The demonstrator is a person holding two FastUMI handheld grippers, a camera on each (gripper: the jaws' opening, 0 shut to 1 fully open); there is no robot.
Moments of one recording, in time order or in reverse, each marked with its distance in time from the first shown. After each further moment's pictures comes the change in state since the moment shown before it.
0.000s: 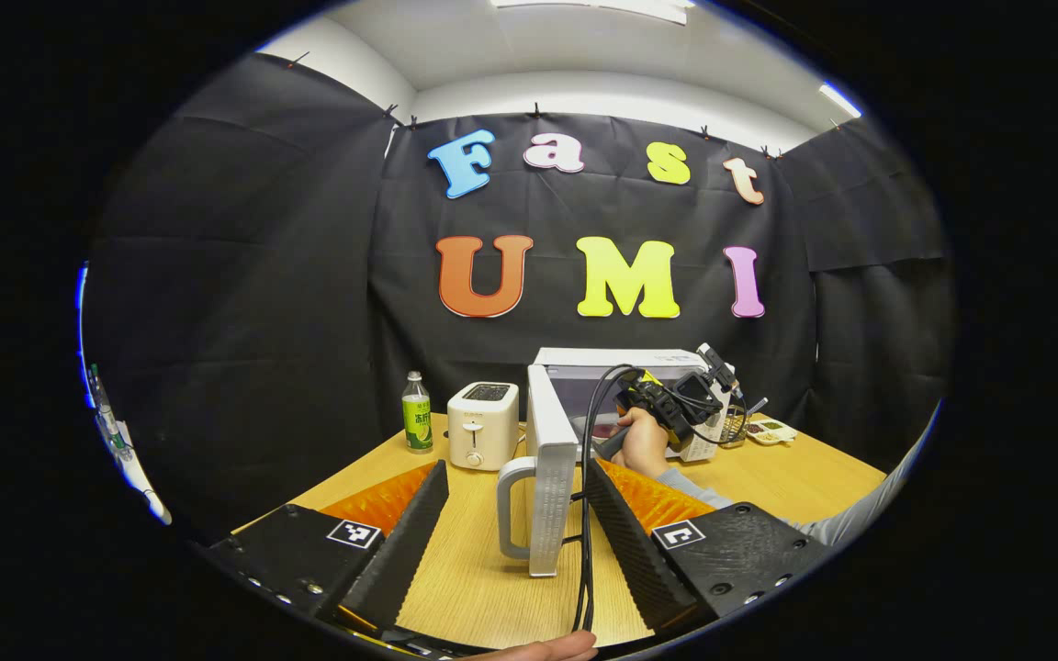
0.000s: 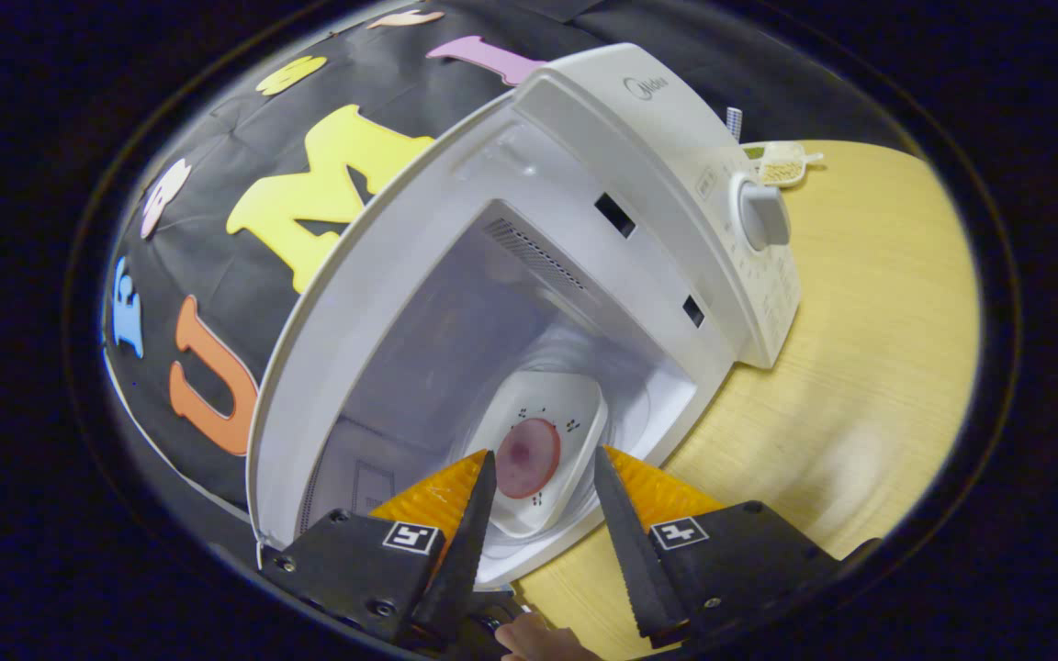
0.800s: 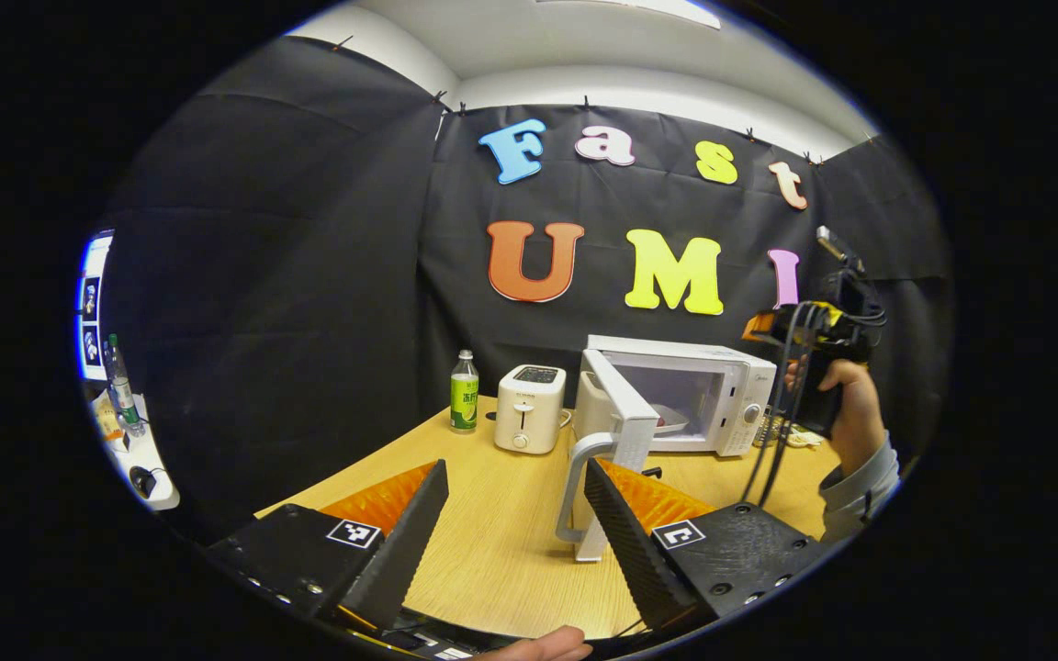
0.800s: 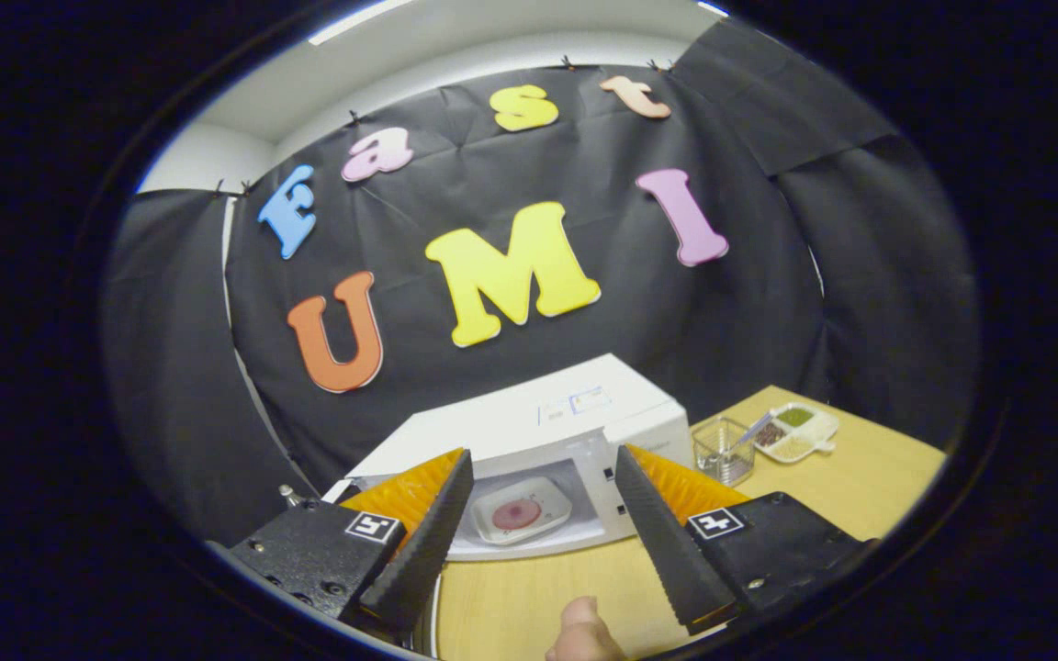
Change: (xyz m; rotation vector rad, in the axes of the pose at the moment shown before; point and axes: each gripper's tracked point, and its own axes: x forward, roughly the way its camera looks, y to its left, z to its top) left arm -0.008 0.061 -0.021 -0.057 0.043 0.113; right arm -0.224 0.013 0.160 -0.593 -0.328 0.271
